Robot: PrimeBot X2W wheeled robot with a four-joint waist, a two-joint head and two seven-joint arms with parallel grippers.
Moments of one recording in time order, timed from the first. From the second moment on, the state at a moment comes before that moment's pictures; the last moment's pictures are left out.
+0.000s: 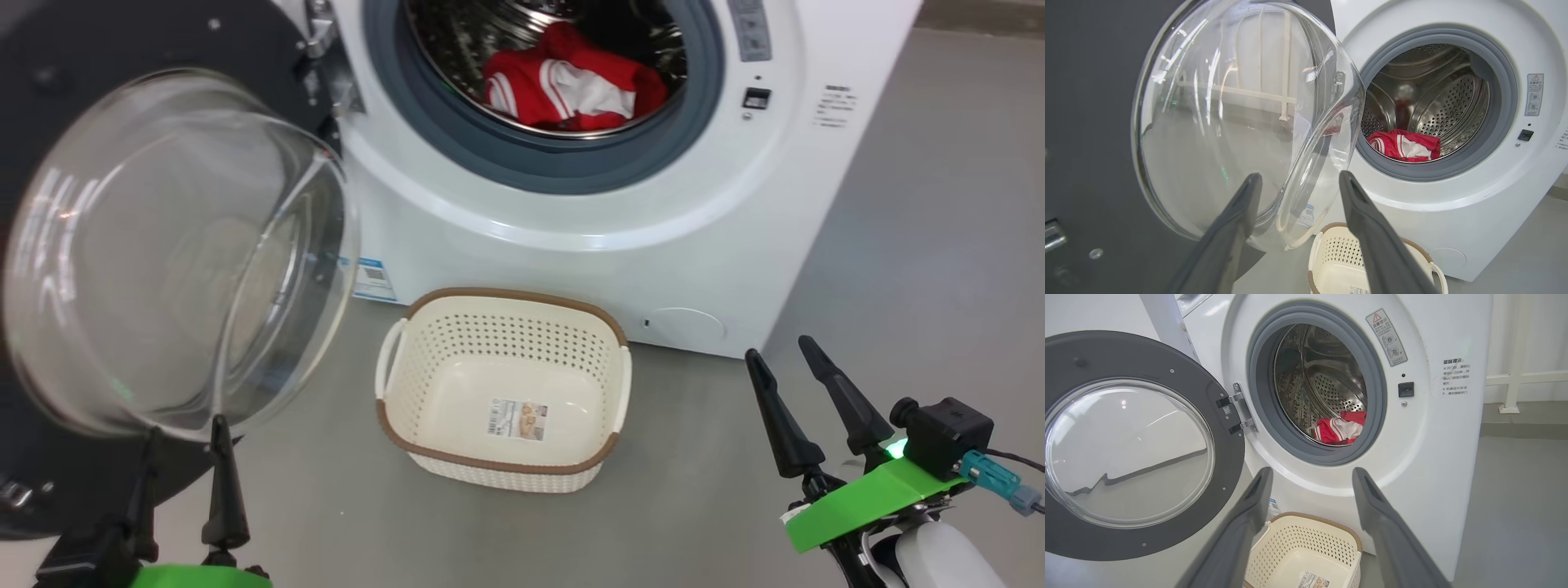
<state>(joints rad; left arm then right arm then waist) -0.04 0.04 0.05 0.15 -0.26 -0.07 -0.25 -0.18 -0.23 0.19 0.19 0.48 0.13 -0.26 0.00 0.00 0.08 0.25</state>
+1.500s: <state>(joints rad) 0.00 0.04 0.05 0.15 -0.26 -0.01 -0.25 -0.15 -0.23 0.23 0.21 0.49 0.13 -0.26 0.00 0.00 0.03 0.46</state>
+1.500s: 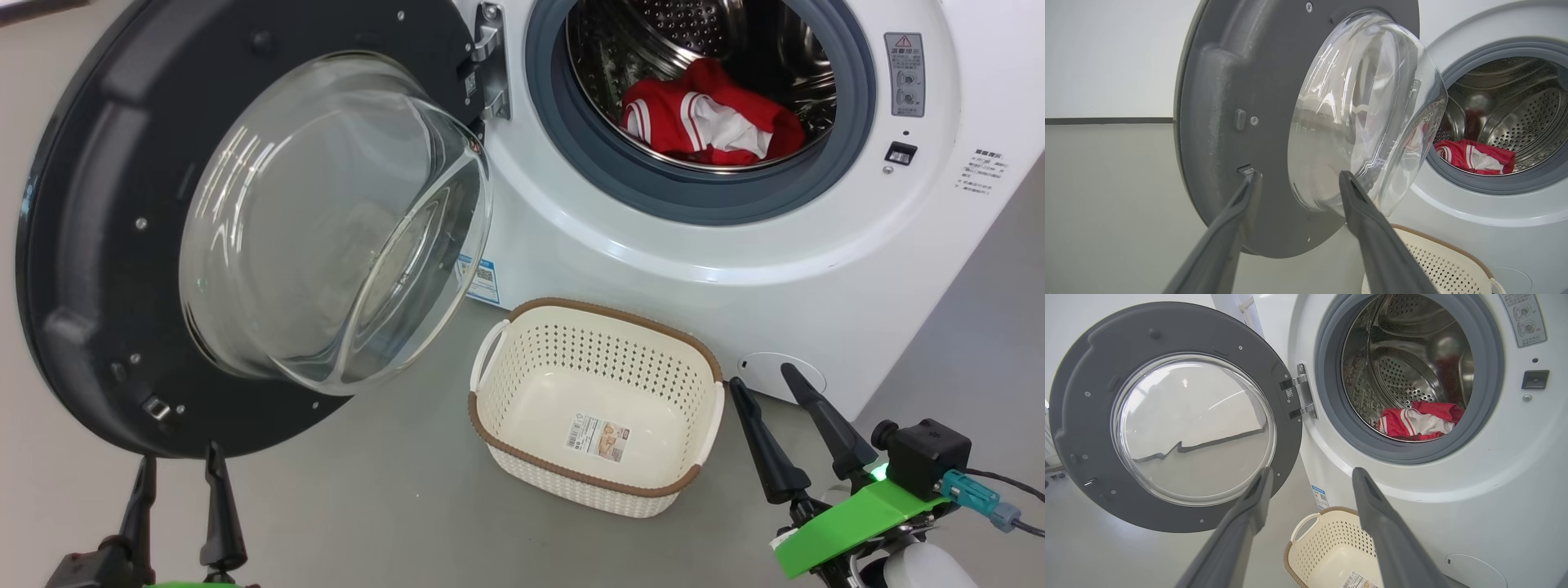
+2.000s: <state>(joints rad) 0.00 0.04 0.06 0.15 -0.26 -0.01 -0.25 -0.15 -0.23 0.23 0.21 0.49 0.13 -0.26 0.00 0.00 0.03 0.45</state>
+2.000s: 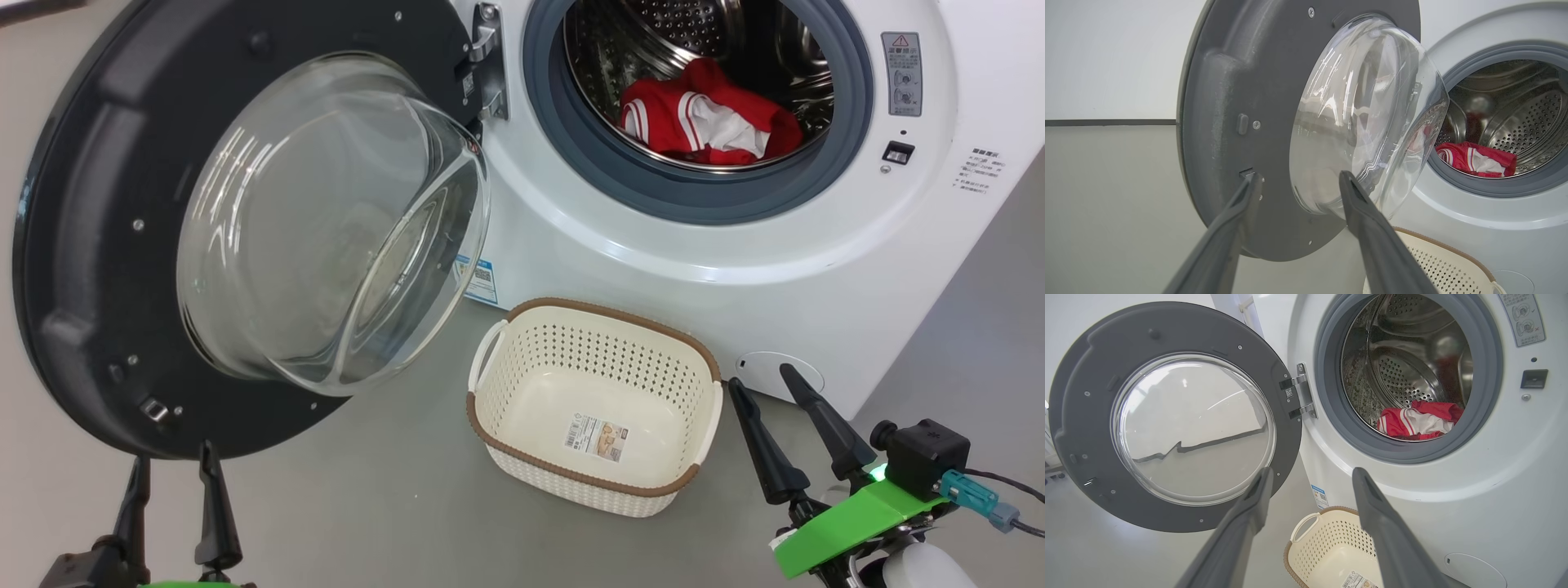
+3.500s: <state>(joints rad) -0.47 0.21 0.46 0.05 -0.90 -0.03 0.18 -0.15 -0.24 0.23 0.21 0.49 0.13 -0.26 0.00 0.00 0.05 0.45</state>
